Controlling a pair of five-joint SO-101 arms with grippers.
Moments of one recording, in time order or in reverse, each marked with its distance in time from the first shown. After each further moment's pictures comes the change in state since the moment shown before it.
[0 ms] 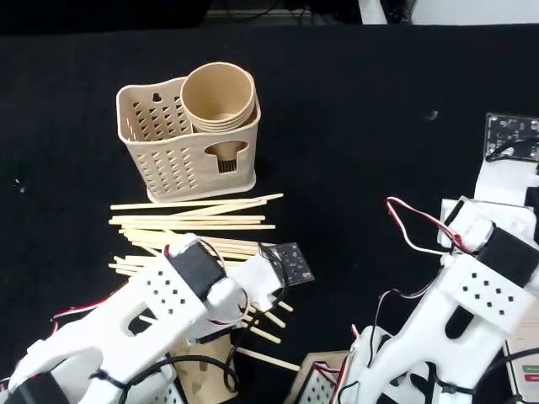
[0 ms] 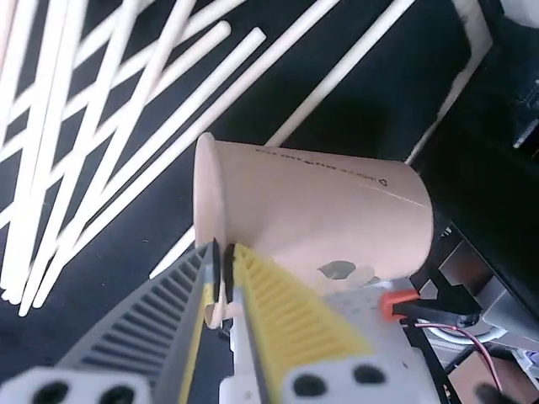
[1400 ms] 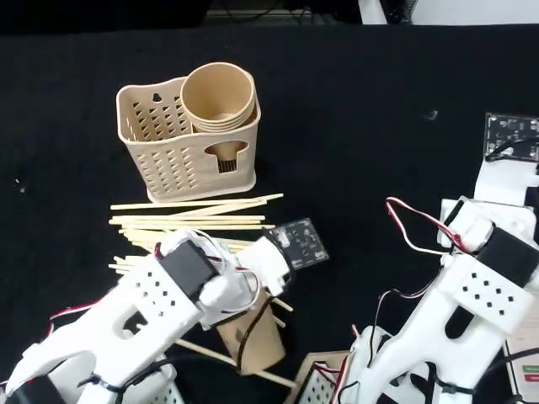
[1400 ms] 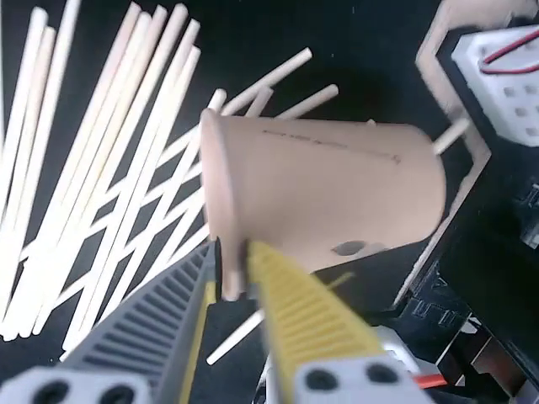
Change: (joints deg) left arm -0.7 -1.8 -4.5 -8.8 0.0; right arm 0.0 0.0 0.0 0.0 0.0
